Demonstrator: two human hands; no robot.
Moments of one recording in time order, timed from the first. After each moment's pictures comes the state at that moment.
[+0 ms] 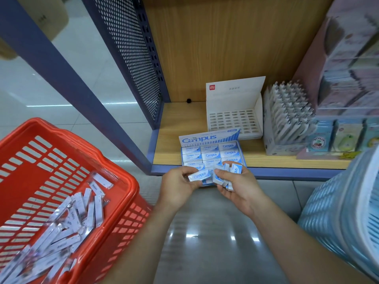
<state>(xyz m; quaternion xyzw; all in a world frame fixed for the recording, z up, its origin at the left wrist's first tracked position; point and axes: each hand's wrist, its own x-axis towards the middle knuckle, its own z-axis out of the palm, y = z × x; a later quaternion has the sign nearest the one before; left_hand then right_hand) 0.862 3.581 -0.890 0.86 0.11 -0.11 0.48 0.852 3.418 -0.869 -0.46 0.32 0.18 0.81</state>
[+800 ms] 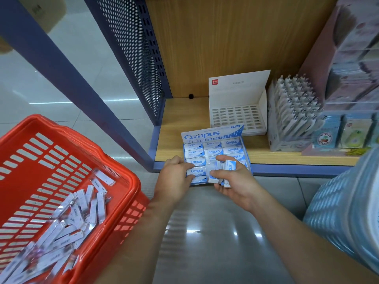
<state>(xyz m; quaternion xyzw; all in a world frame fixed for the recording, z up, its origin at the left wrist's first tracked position) 0.873 3.599 -0.901 0.97 -0.05 -0.06 0.23 0.857 3.426 -0.874 -0.50 0.28 0.23 0.79</state>
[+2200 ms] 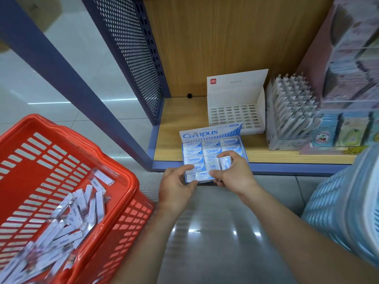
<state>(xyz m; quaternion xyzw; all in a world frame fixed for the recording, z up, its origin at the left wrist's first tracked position) 0.845 3.583 -0.900 0.88 0.12 -0.04 0.45 0.865 3.426 -0.878 -0.74 0.22 0.17 0.61</state>
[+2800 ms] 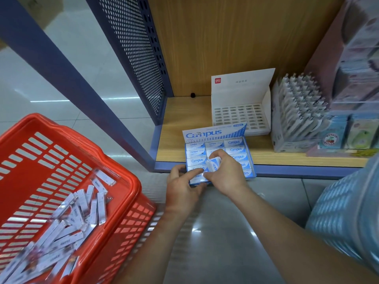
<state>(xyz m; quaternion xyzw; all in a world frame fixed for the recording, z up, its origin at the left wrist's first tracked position) 0.846 3.578 -0.926 0.90 0.06 0.03 0.43 0.878 3.451 -0.889 -0.87 0.14 0.15 0.44</state>
